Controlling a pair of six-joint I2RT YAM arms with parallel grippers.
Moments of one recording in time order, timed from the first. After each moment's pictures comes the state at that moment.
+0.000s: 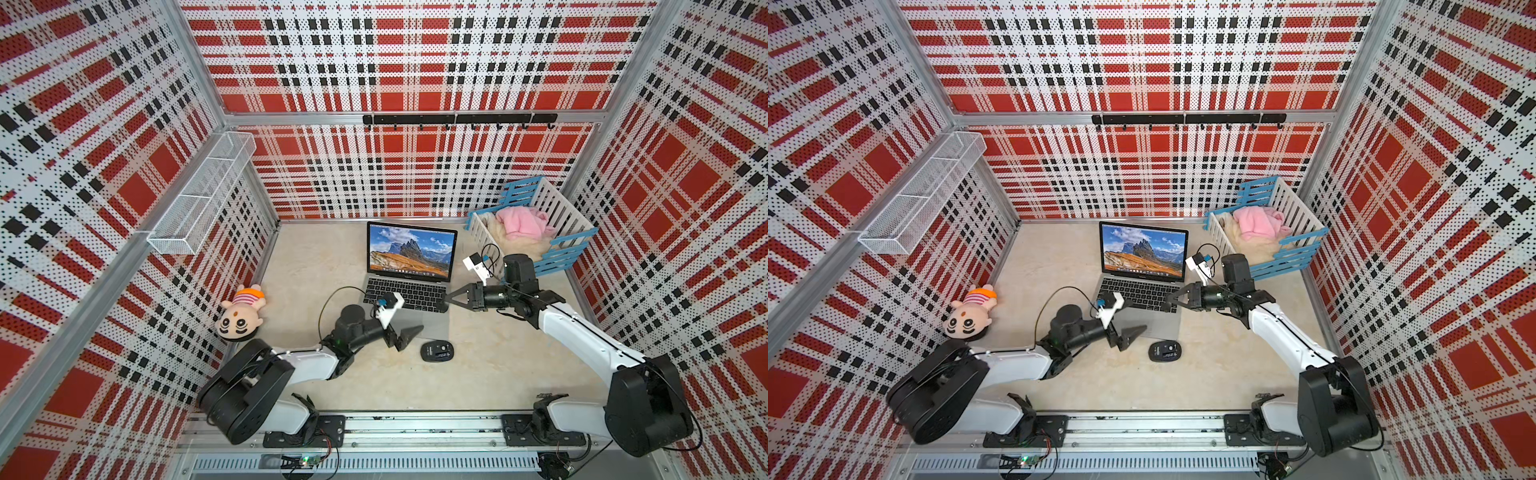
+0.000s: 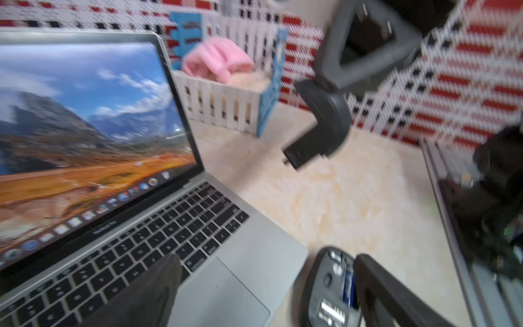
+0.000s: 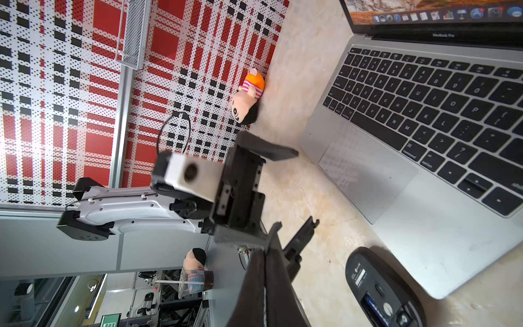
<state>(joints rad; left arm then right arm) -0.55 1.36 0.35 0.89 0.49 -0.12 0.29 1.31 0.84 -0.16 -1.05 0.55</state>
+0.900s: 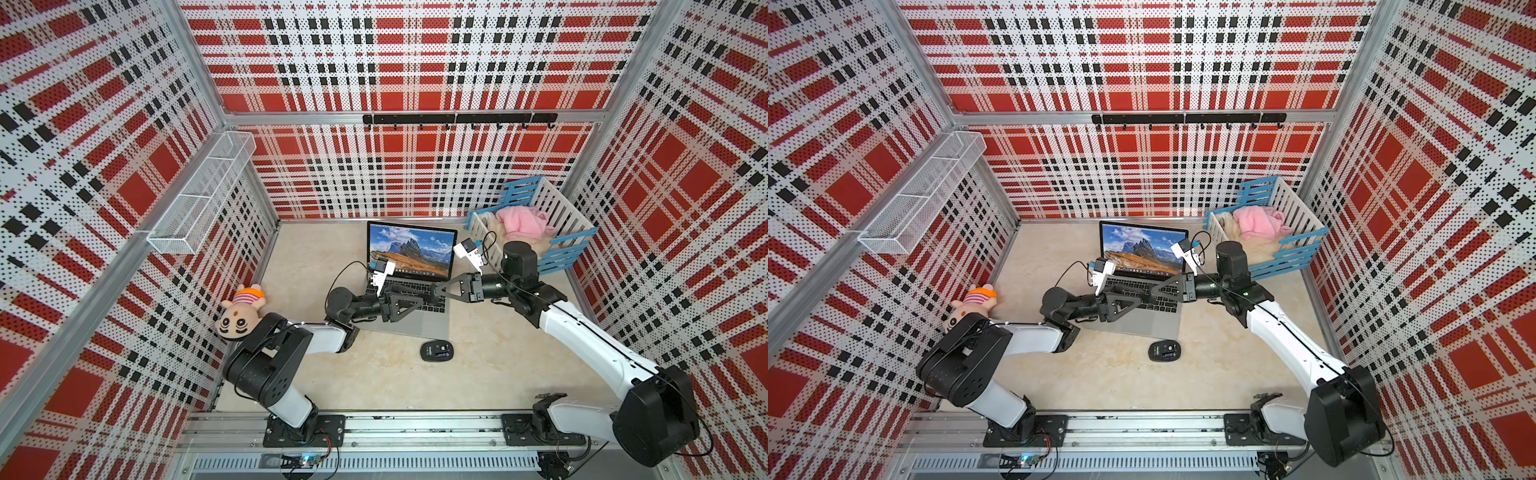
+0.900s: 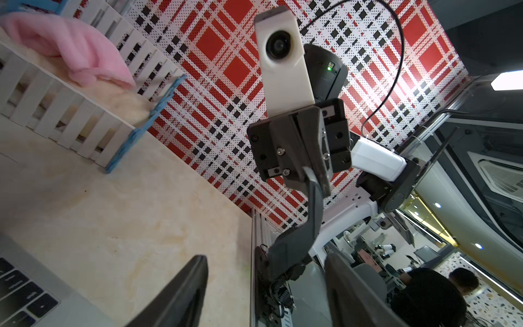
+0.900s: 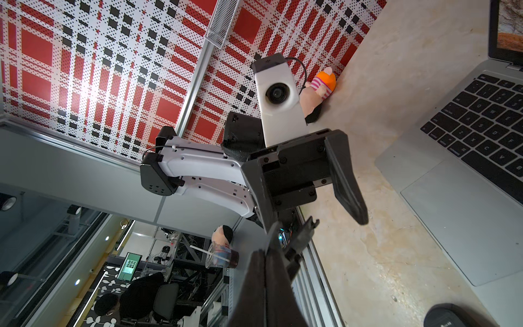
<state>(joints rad) -0.50 1.62 0.53 1.46 1.00 -1.06 0.40 1.26 0.94 -0.01 -1.16 0.70</state>
